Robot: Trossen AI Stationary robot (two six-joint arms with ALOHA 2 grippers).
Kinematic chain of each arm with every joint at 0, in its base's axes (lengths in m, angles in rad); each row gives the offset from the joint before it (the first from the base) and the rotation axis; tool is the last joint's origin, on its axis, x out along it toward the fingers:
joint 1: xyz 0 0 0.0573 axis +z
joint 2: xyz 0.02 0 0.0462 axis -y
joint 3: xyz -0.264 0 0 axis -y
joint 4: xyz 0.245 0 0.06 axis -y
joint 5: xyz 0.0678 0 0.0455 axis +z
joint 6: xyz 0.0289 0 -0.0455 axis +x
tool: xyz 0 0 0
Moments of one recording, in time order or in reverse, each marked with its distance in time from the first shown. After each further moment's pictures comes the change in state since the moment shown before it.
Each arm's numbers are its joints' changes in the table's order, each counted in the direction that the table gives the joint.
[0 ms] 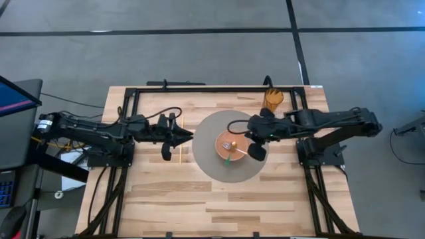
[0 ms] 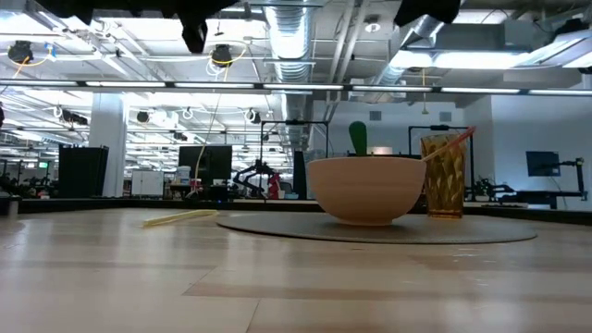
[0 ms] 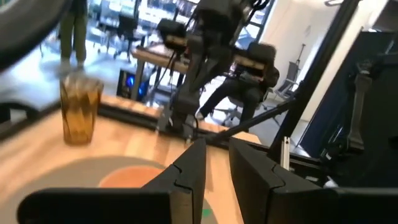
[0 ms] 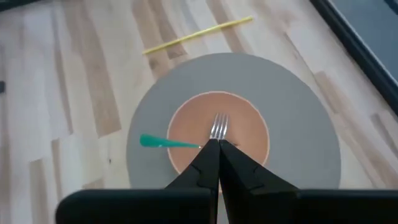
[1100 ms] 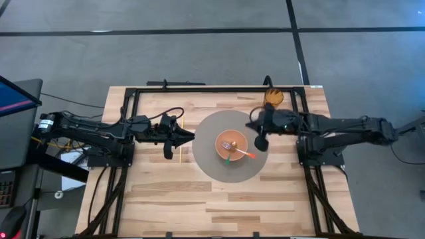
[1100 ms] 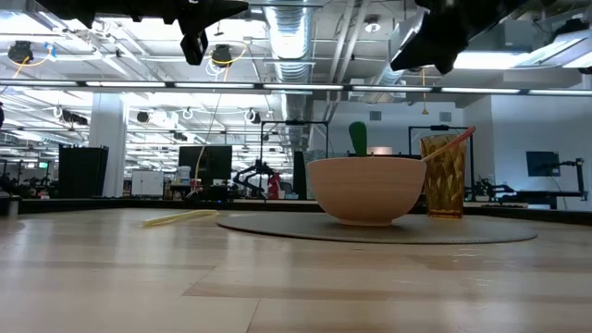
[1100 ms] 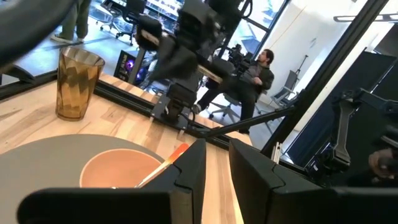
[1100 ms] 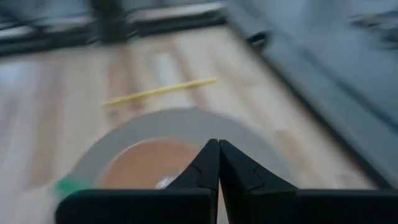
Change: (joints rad) left arm 0.002 -0.018 0.000 -0.012 0.010 -0.150; right arm -0.197 0.300 -0.562 0.630 0.030 -0.274
